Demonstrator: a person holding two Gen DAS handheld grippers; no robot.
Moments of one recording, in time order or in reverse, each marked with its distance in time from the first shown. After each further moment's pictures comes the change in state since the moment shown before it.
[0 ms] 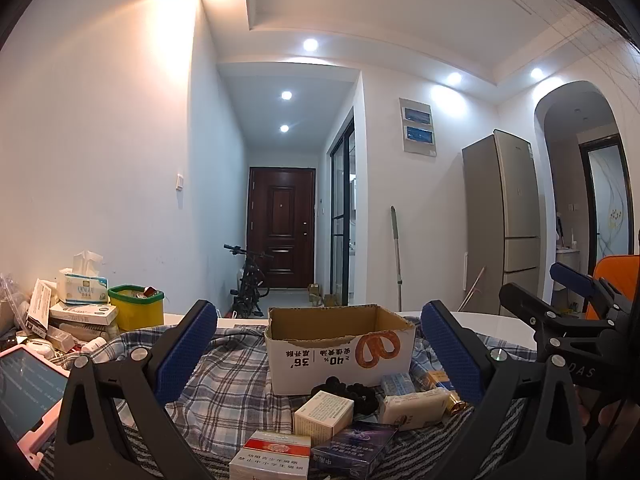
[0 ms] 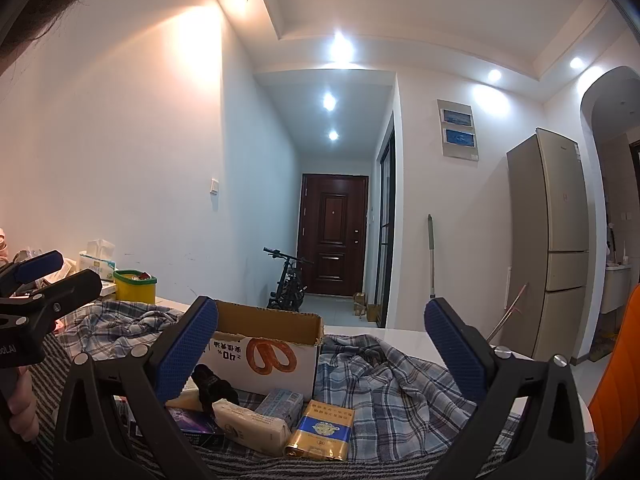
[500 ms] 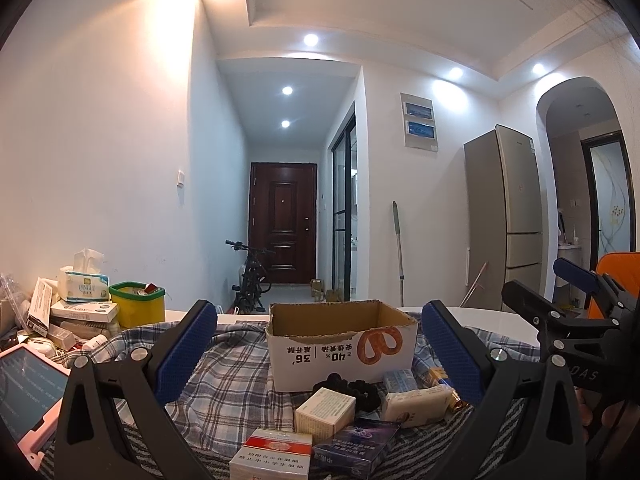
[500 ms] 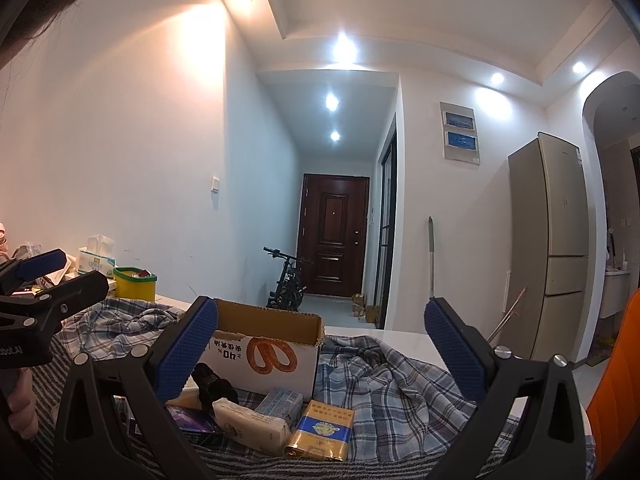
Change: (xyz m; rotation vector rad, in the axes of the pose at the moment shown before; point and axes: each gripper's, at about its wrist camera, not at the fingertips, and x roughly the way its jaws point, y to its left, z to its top) left arm 0.003 -0.002 -0.001 0.005 0.019 0.009; right arm 0.000 -0.003 -0.002 -0.015 0.000 0.003
